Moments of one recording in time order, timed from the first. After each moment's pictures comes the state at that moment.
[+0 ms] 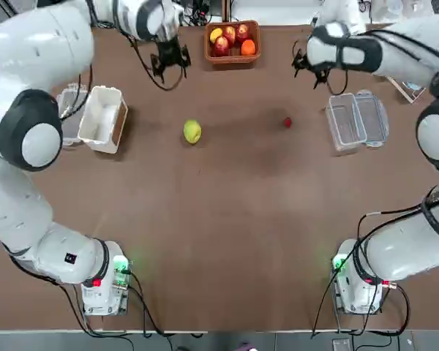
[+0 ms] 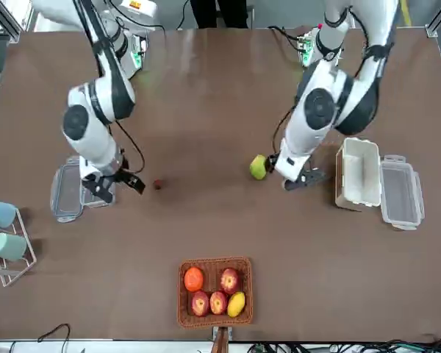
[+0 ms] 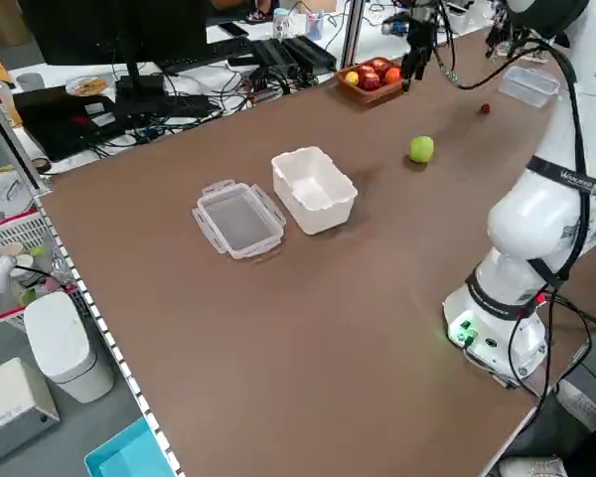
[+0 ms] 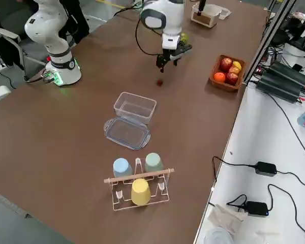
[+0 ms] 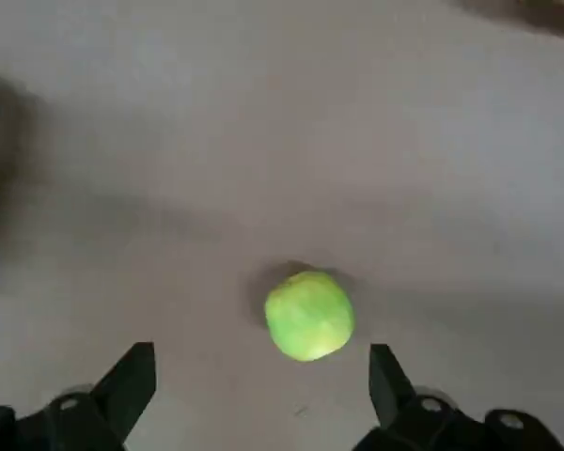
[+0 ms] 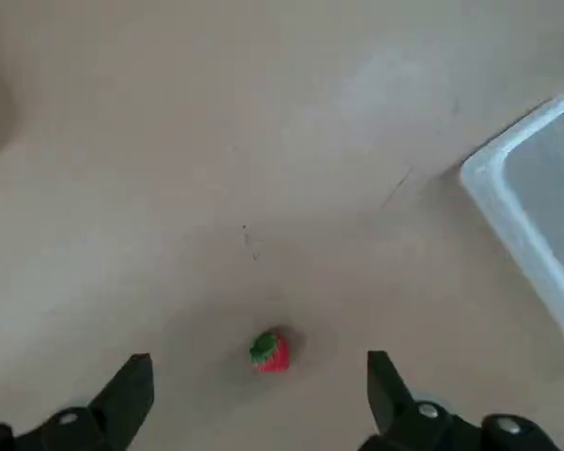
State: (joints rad) left arm -0.32 0.30 -0.25 -1.81 0.01 2.04 -0.84; right arm 0.27 0.26 0.05 -2.06 0.03 2.35 0.78
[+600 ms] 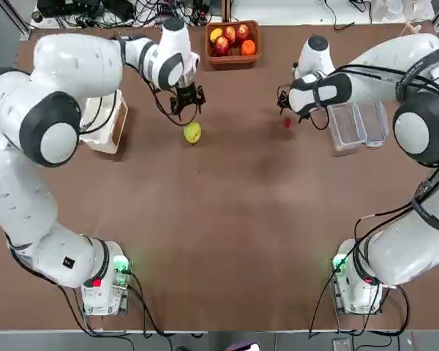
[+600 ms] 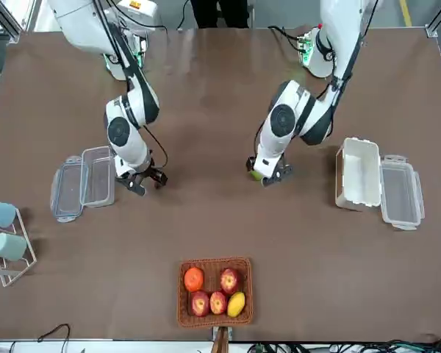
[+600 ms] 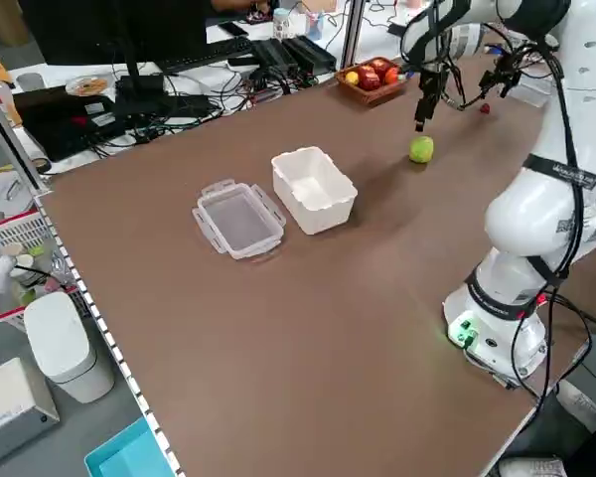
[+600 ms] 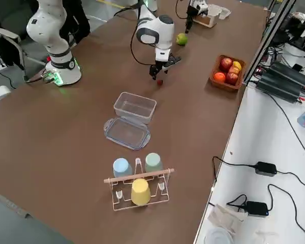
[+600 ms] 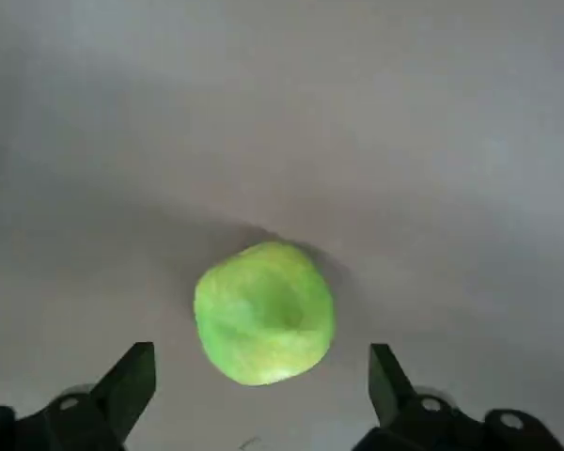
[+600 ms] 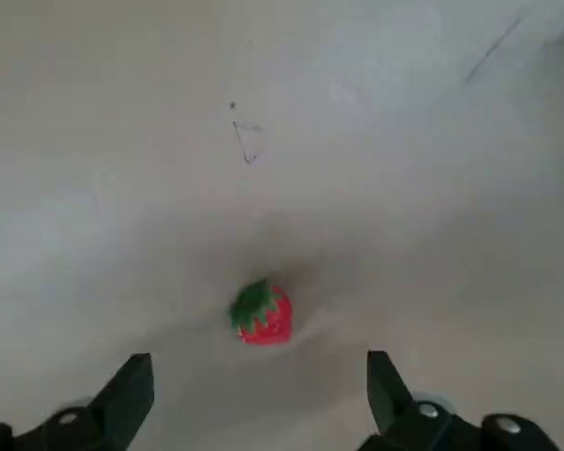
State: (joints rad) left arm -0.39 0.42 -0.25 -1.94 0.01 2.27 -1.04; right arm 0.37 0.35 0.05 -2.21 0.02 2.57 0.80
